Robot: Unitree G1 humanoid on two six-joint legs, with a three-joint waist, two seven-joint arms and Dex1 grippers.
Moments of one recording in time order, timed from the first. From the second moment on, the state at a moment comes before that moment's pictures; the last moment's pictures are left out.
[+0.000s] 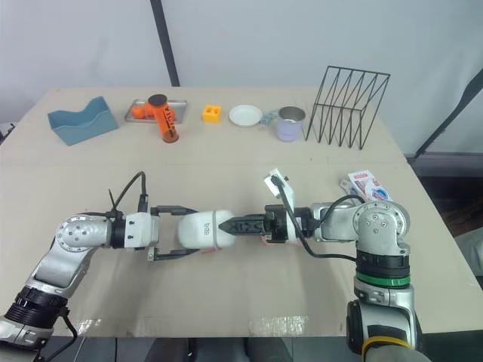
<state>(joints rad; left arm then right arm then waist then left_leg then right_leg) -0.29 0.62 -0.16 -0.05 -0.19 -0.22 -1.15 -0.59 -0.42 -0.20 -0.13 1.19 1.61 0.38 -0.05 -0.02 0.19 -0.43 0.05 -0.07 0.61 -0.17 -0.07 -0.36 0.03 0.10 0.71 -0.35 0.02</state>
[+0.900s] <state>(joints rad) -0.29 0.61 -0.18 -0.05 -0.16 -0.20 -1.12 -0.59 -0.42 -0.18 -0.07 1.35 1.61 0.19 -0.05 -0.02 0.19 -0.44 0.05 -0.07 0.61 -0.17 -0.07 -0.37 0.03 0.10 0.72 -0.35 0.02</state>
